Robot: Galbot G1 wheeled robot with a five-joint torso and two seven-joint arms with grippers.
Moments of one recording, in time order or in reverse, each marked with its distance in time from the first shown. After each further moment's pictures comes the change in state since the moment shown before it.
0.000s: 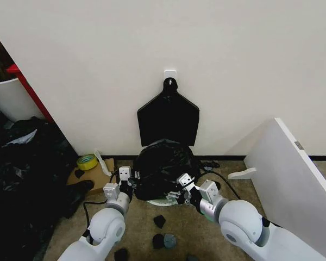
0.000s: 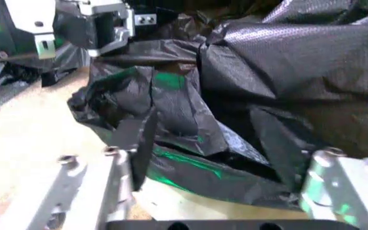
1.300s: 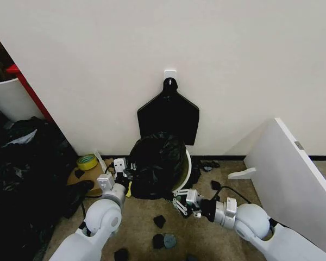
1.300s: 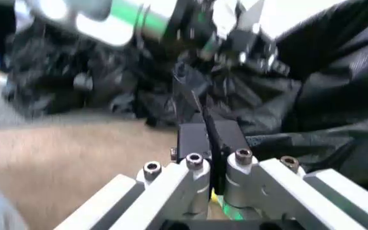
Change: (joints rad) left arm -0.018 0.011 -0.054 -0.071 -0.114 0.077 -0.039; right arm -0.057 -0.079 0.107 -0.361 -0.224 0.924 -0.830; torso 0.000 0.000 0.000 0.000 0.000
